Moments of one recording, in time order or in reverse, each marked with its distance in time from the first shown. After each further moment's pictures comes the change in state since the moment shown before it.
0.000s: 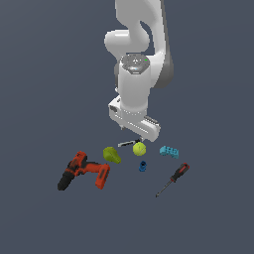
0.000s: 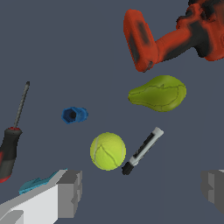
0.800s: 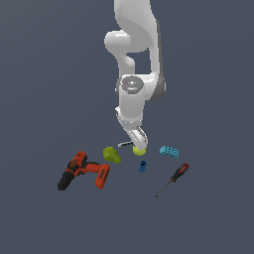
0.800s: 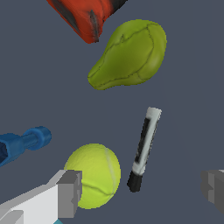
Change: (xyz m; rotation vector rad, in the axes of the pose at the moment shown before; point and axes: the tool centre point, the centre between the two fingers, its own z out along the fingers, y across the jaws) arm -0.021 0.023 0.077 -0.002 0.003 0.430
